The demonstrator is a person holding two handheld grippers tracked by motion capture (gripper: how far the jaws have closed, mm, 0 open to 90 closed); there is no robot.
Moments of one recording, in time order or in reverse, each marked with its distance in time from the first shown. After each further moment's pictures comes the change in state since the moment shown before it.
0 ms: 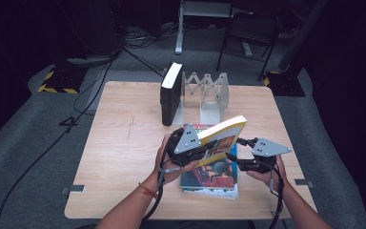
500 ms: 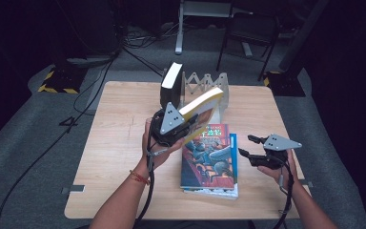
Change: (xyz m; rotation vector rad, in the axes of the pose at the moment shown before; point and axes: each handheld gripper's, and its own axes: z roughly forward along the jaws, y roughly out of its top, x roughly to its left) left arm 0.052 0.007 -0.025 -0.005 0.264 -0.060; right arm -0.031 -0.022 -0.014 0.080 -0.083 0.076
